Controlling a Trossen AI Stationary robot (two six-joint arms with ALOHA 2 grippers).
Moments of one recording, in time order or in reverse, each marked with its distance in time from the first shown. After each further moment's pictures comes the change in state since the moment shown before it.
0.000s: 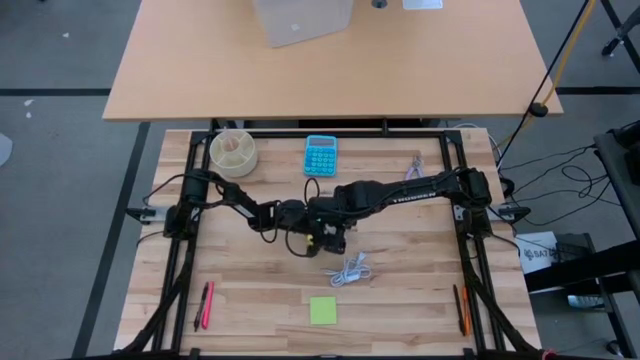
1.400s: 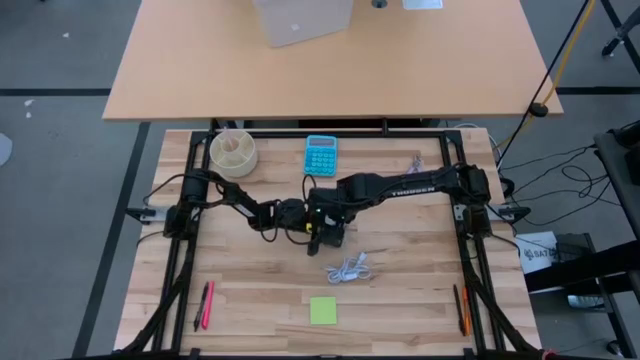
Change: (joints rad) left arm 0.002 0.000 -0.001 0.000 -0.012 0.001; right arm -0.059 -0.002 -0.001 -0.018 -0.018 0.136
